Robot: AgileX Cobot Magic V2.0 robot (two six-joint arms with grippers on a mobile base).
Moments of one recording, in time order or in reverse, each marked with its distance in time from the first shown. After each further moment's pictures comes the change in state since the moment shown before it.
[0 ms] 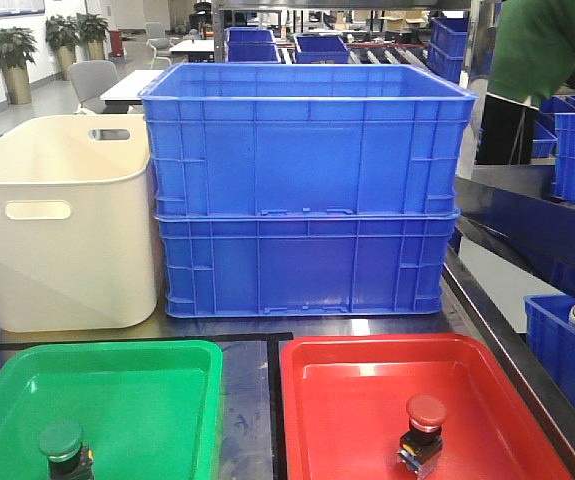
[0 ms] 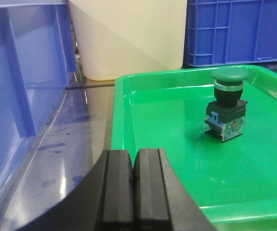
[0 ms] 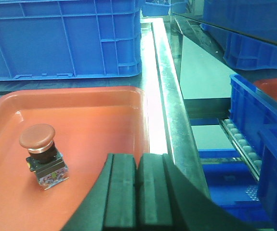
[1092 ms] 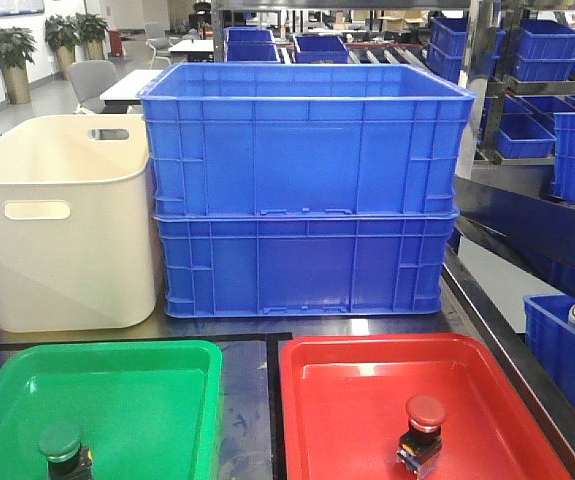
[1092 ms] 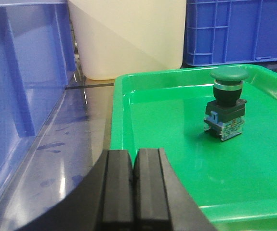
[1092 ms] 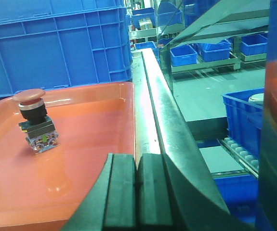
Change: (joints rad) left arm 0.000 0.000 0.002 -0.001 0.002 0.001; right arm -0.182 -0.629 0.521 0.493 -0.175 -0.440
